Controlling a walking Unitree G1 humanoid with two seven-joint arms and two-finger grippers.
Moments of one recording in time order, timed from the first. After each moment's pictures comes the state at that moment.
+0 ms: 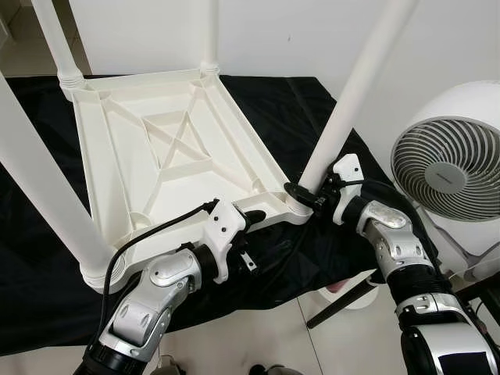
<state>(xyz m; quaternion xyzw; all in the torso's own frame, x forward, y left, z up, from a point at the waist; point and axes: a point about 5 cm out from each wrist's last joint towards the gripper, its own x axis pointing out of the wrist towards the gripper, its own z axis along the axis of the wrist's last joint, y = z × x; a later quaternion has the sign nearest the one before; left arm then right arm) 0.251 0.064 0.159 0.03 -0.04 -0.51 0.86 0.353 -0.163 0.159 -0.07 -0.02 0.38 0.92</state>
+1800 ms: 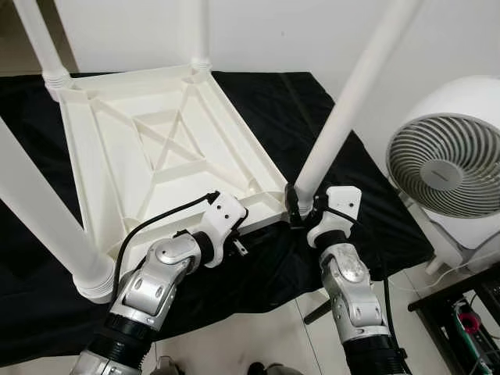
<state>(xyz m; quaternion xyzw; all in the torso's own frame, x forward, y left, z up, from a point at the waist) 0.295 0.071 0.139 0.10 0.05 -0.44 0.89 0.283 -0.137 0.150 0.05 -0.13 0.06 0.99</state>
